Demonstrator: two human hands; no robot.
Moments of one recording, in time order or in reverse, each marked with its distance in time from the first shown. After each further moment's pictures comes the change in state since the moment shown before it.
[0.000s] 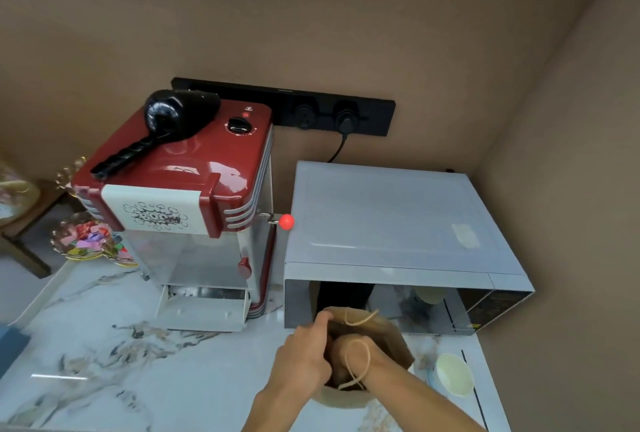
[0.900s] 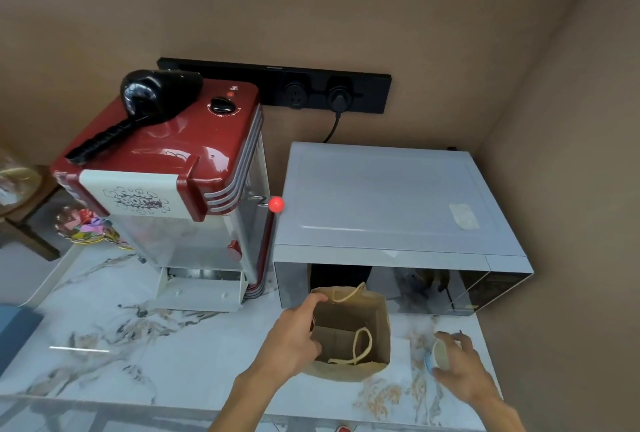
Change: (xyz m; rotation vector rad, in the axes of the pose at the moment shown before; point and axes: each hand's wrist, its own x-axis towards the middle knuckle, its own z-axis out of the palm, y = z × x) left_hand 0.012 -0.012 0.014 -0.199 -0.001 0.030; right_hand -0.052 0.187 0.143 0.555 0.103 0.598
